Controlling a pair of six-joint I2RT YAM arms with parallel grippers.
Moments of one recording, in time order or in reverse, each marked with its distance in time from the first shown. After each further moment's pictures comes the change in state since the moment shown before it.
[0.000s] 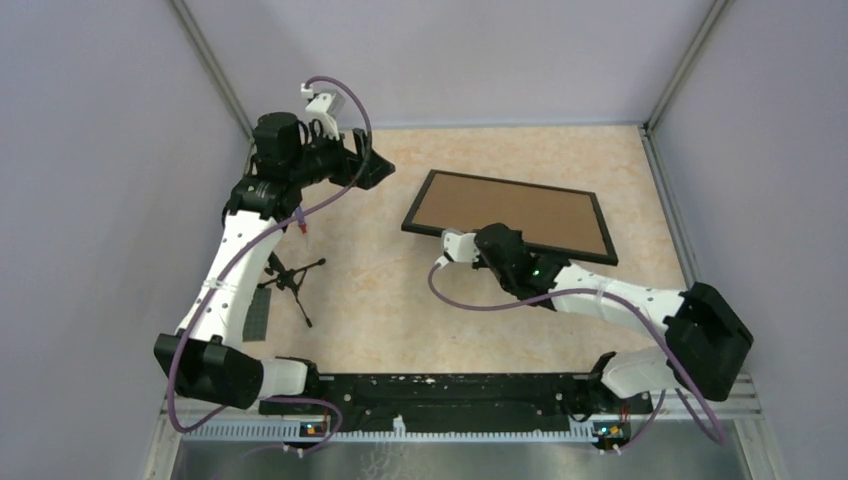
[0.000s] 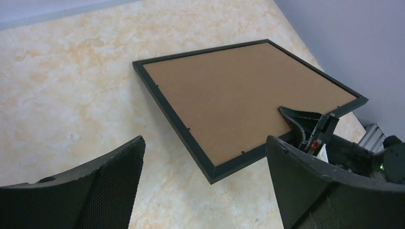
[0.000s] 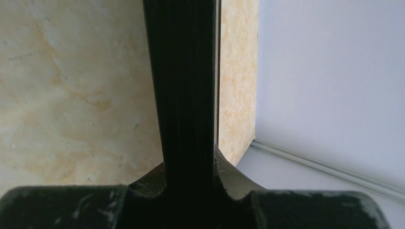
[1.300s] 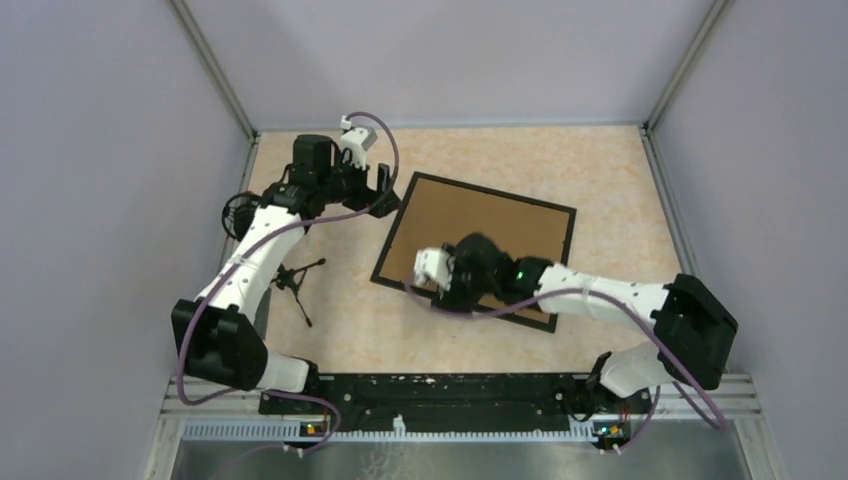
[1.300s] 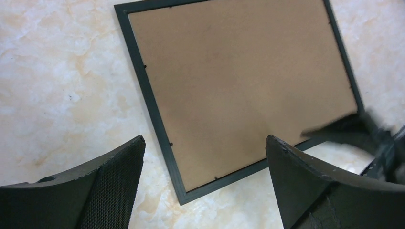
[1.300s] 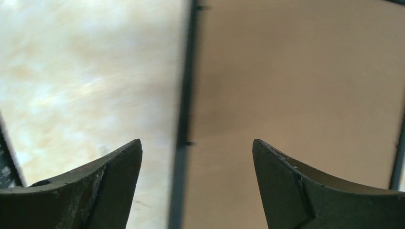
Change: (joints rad) left arm -0.045 0.071 -0.171 -0.021 -0.061 0.175; right arm 0.215 0.099 0.002 -0.053 -0.540 0.431
